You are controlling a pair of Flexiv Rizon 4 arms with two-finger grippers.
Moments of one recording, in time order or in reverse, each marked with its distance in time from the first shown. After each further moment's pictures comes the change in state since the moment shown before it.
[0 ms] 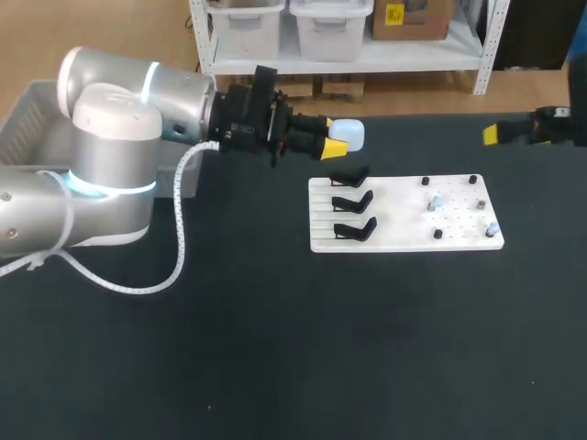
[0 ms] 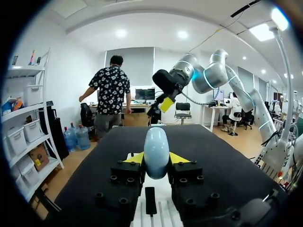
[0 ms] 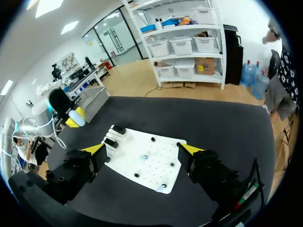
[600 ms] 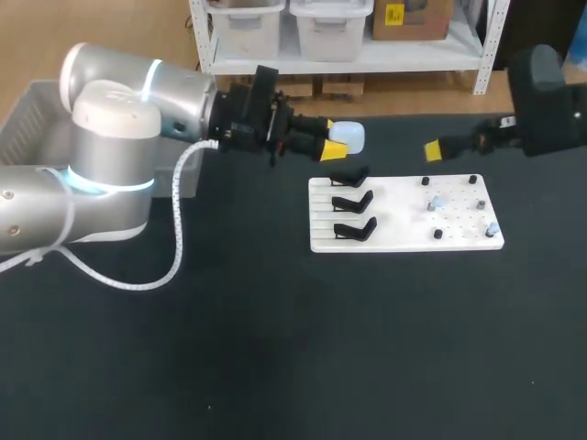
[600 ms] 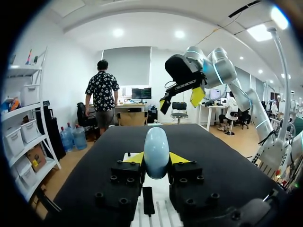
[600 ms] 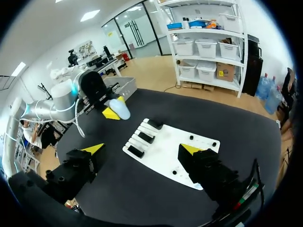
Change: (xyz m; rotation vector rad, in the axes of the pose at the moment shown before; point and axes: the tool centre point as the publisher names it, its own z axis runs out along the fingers) left arm 0.002 -0.003 0.001 0.037 0.006 0.000; right arm 0.014 0.103 0.004 -0.099 0.057 -0.129
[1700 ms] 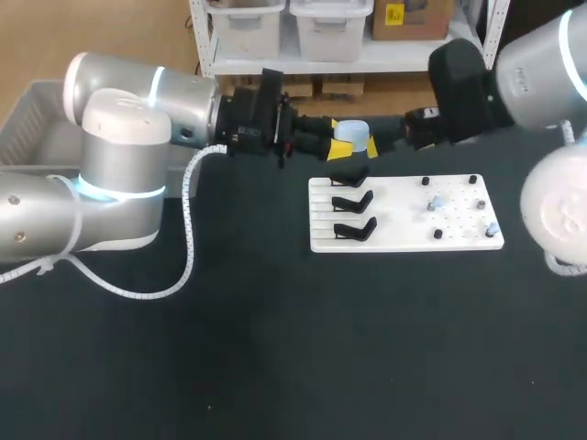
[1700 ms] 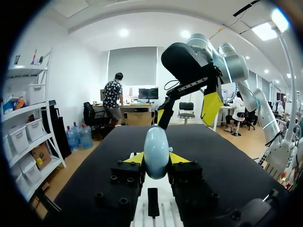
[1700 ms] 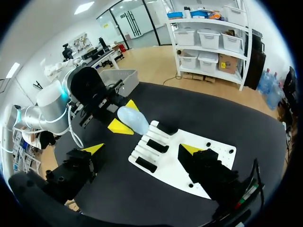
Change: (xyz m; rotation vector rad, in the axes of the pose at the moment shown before) left arm 0.002 0.008 0.007 -0.069 -0.003 -0.005; right arm -0.027 0.027 0.067 0.021 0.091 0.038
